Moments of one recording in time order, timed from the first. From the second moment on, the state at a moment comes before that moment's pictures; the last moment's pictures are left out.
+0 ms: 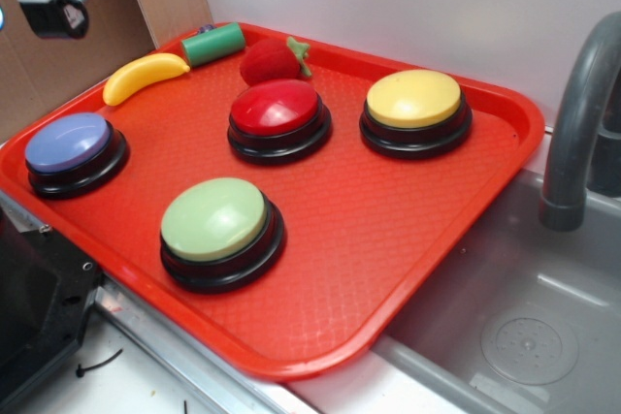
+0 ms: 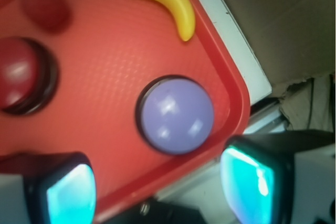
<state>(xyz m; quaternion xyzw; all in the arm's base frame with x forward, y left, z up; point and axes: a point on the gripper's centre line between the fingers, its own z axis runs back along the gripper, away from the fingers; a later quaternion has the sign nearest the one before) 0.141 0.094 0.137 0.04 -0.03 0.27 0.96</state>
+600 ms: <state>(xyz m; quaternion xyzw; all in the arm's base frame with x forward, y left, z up) 0.134 0.104 0.056 0.05 -0.01 0.23 0.97</state>
